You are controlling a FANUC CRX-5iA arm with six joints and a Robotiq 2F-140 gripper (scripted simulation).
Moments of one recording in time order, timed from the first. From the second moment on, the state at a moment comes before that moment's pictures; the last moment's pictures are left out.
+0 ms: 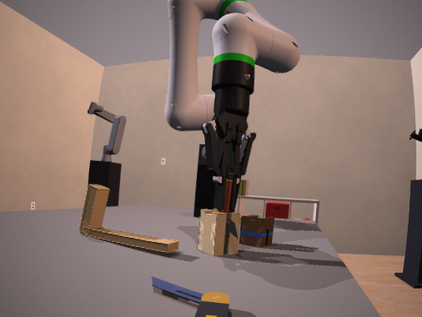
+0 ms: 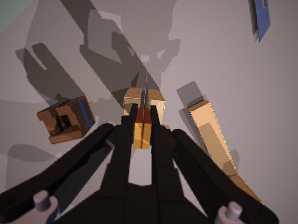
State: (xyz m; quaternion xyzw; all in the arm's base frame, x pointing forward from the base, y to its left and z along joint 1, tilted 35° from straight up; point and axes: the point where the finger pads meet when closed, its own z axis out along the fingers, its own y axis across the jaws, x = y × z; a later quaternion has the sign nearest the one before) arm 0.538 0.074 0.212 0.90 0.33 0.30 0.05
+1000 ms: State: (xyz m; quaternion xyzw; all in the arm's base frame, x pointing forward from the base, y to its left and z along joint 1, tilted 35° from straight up) arm 0.532 0.073 0.221 0.90 0.33 0.30 0.05
